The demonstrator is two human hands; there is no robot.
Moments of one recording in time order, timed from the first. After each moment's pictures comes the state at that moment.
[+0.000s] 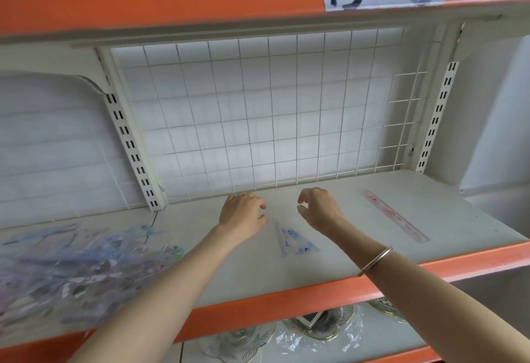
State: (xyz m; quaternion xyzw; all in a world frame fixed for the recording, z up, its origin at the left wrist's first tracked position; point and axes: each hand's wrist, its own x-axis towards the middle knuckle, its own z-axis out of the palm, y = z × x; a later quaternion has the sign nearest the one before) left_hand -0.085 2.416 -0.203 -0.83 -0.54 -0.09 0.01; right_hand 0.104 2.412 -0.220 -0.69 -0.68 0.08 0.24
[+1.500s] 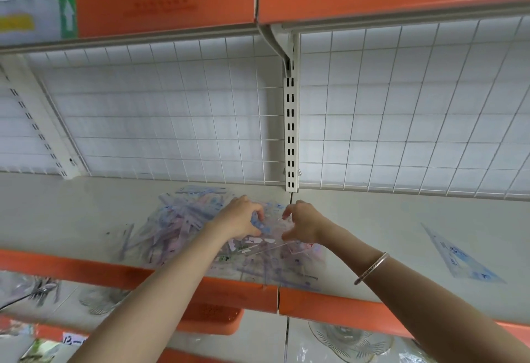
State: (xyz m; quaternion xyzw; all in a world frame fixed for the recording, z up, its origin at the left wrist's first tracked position) left_hand -0.382 2.372 -0.200 -0.74 -0.67 -0.04 -0.11; right_hand -0.206 2.405 -0.210 -0.49 -0.85 0.19 0.09
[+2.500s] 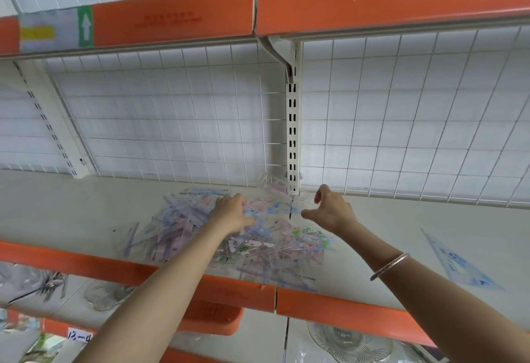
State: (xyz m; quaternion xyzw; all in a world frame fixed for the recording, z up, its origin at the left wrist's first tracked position) left_hand -0.395 2.380 -0.205 -0.61 -0.78 -0.09 -0.11; right_hand -0.168 2.412 -0.196 -0.59 -0.75 0.18 0.22
